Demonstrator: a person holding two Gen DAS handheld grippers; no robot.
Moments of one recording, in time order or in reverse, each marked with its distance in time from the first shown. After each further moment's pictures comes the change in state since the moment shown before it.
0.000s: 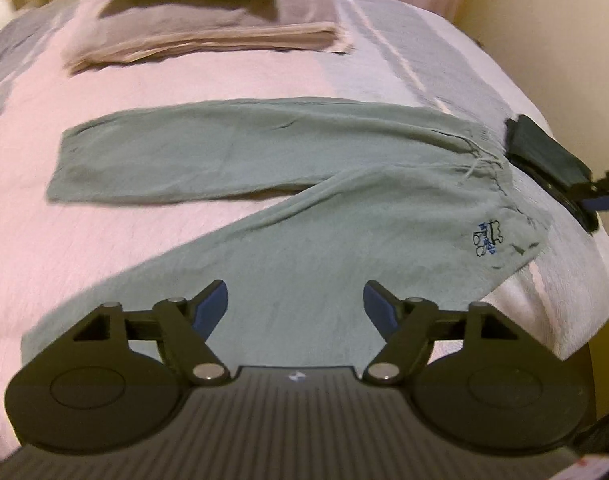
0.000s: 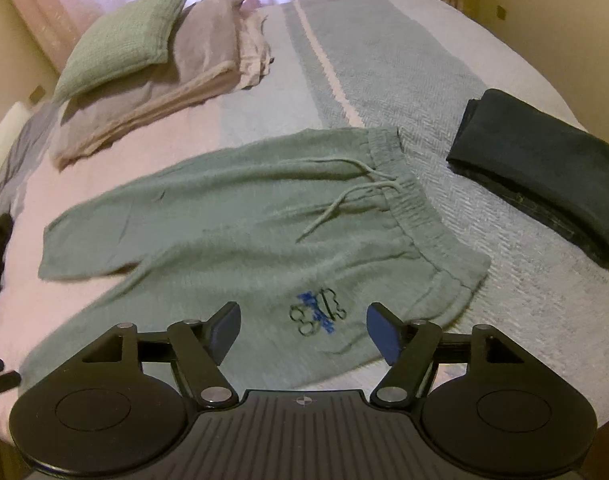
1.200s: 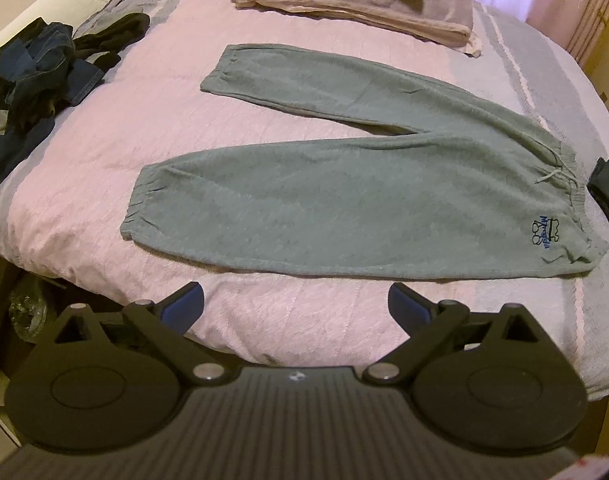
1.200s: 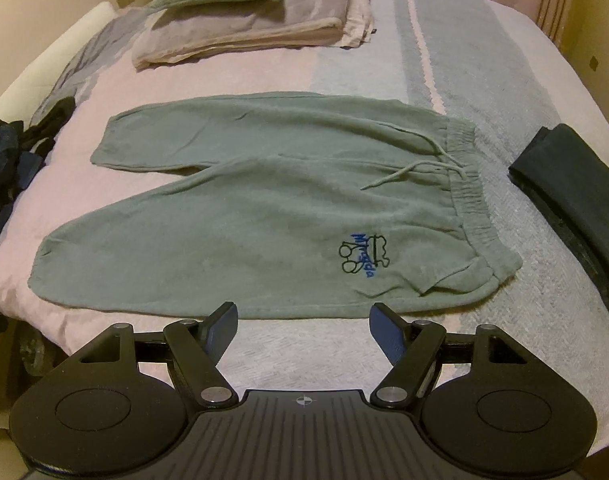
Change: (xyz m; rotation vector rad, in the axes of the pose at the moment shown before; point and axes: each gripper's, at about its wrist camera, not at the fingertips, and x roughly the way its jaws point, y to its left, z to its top) left arm -0.102 -0.014 -0.103 -0.304 0.052 0.304; right arm -0.030 0.045 -0.051 -0.302 0.106 0.082
